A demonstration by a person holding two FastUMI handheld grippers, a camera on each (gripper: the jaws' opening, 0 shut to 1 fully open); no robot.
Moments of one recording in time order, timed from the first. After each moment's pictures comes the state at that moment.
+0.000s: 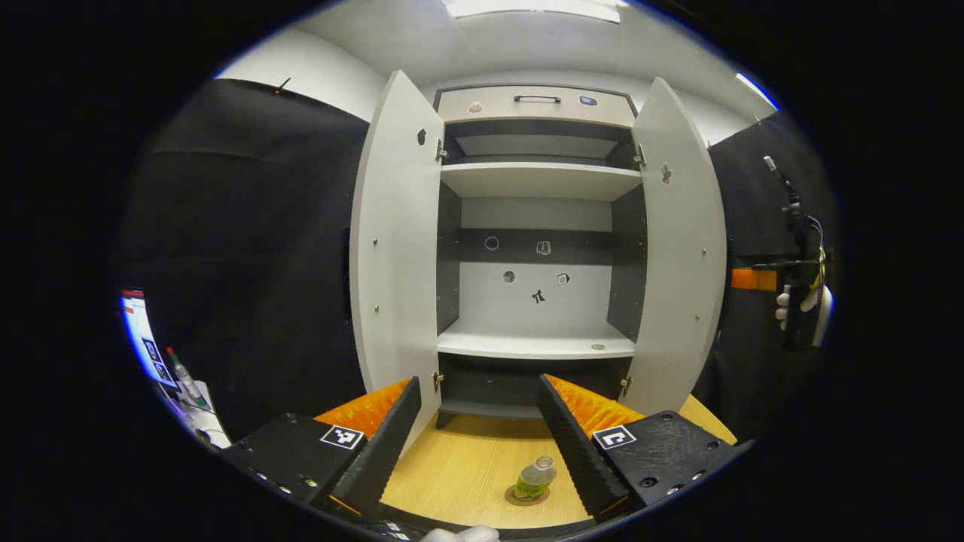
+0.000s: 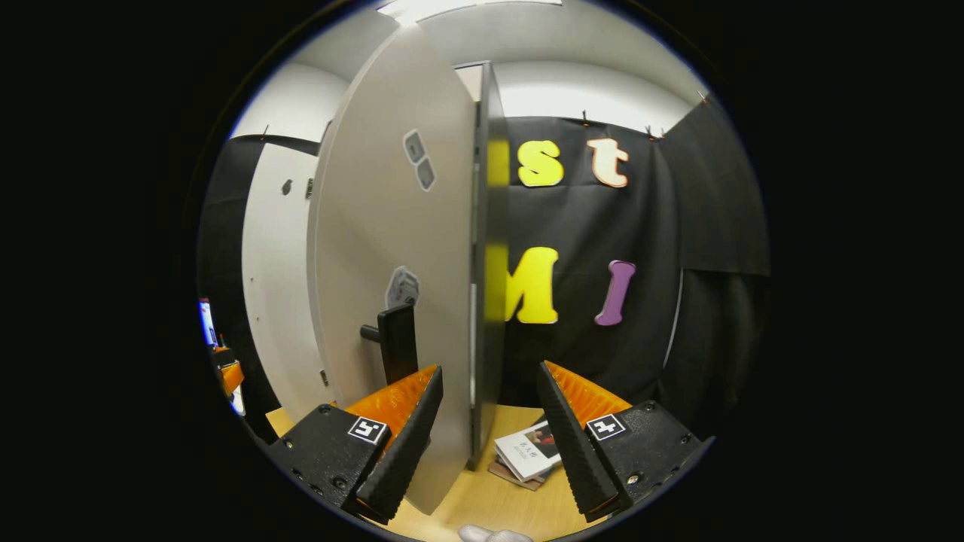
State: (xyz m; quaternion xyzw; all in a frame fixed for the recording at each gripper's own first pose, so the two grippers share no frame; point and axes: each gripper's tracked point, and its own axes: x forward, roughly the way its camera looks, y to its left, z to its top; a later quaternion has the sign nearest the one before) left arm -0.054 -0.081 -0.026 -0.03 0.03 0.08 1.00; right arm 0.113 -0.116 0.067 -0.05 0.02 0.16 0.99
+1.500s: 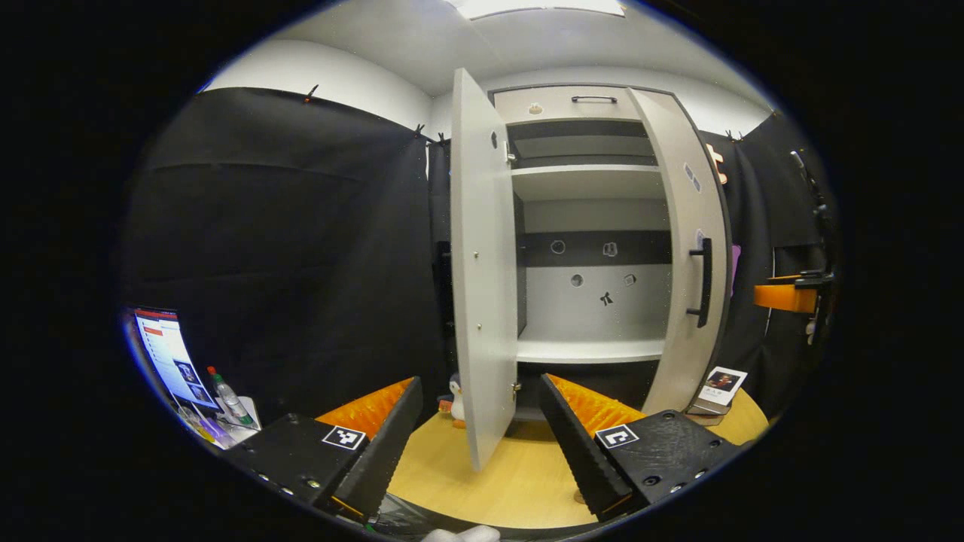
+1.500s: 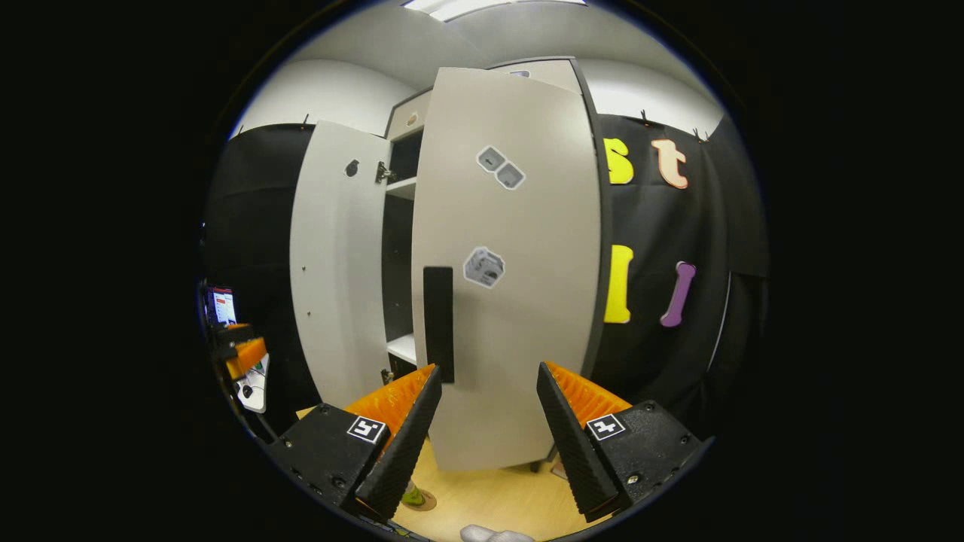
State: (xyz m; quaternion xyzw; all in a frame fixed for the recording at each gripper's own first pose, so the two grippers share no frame) left arm -0.058 0.051 -0.019 0.00 0.03 0.16 0.99; right arm 0.076 -0.015 0.028 -0.07 0.04 0.22 0.97
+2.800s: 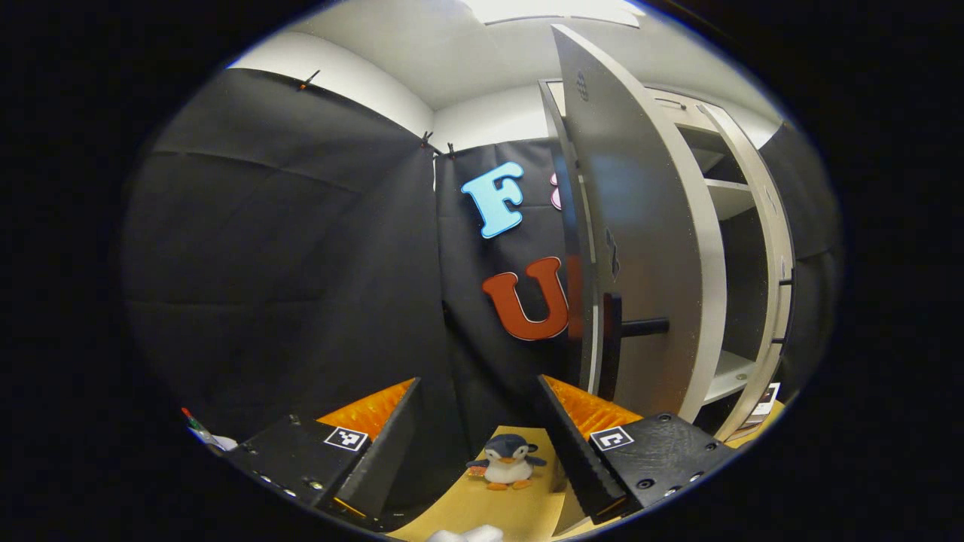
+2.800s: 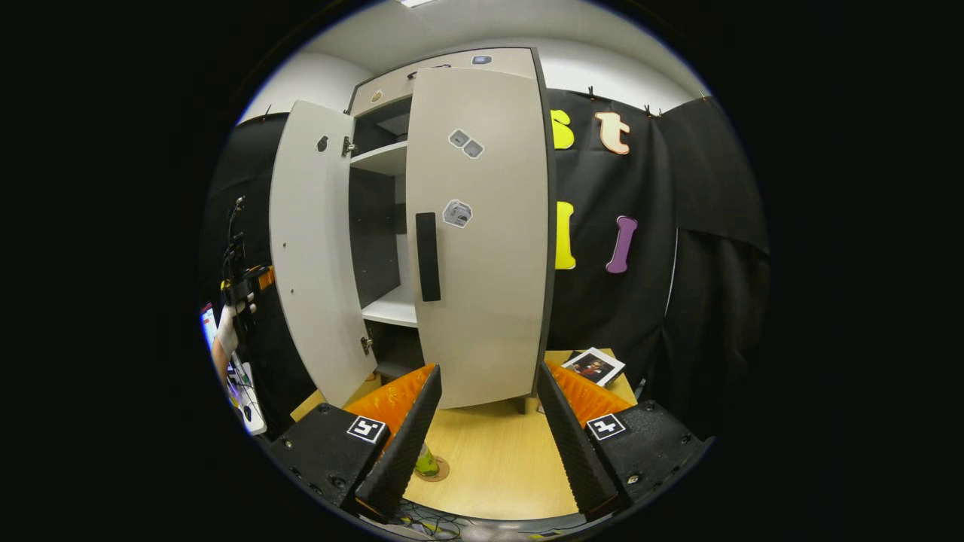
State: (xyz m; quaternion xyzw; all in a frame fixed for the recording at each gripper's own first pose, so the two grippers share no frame) left arm 0.085 0.210 0.024 0.01 -0.03 0.15 0.99; right arm 0.001 -0.017 -0.015 -0.03 0.10 0.10 0.99
